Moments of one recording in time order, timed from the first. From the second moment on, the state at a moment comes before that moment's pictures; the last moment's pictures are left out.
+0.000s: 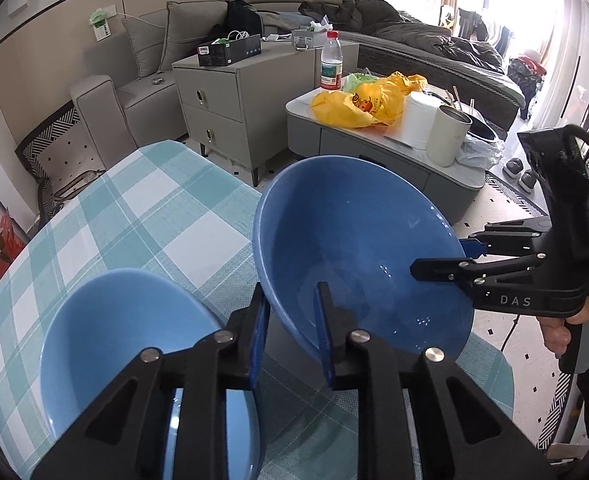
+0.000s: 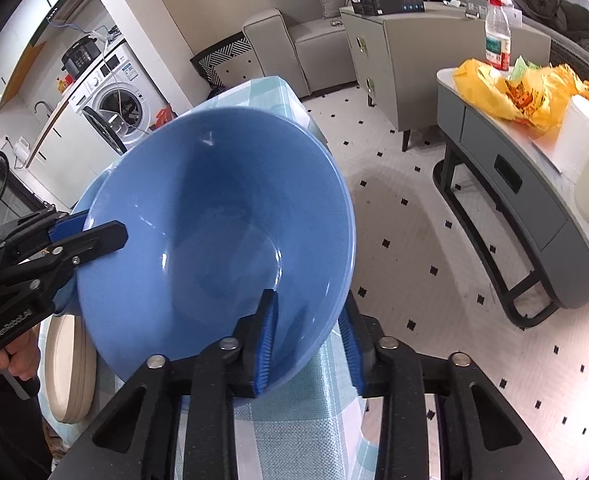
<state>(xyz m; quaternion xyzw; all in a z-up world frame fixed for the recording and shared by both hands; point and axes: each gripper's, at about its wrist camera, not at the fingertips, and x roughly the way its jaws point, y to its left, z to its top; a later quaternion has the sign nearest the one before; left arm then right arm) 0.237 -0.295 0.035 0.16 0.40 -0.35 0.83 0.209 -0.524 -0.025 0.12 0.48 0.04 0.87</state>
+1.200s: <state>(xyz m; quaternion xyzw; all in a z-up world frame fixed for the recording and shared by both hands) 0.200 -0.268 0.102 0.12 0.33 -0.33 0.88 0.164 -0.502 0.078 0.06 0.42 0.02 0.91</state>
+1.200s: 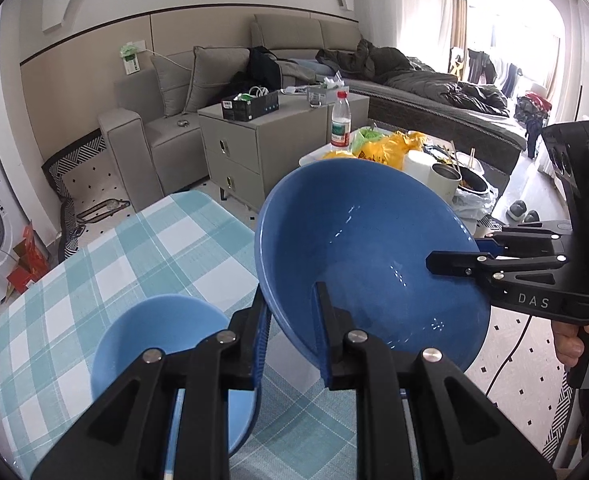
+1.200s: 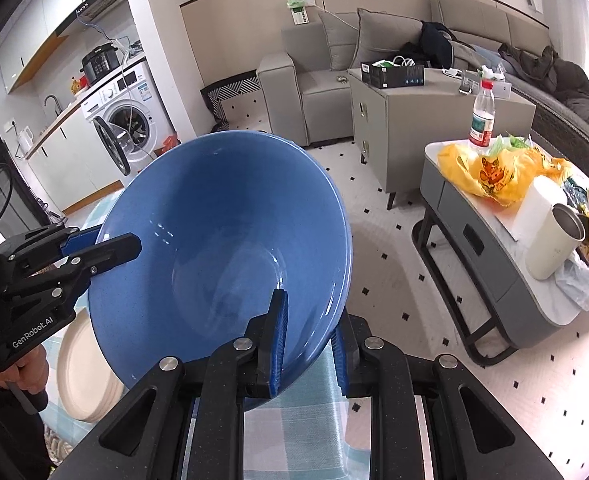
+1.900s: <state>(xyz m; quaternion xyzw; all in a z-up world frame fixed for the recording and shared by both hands) 0.200 -0.209 0.140 0.09 0.30 -0.27 0.91 0.183 -0.438 0.126 0.02 0.40 0.07 0.91</state>
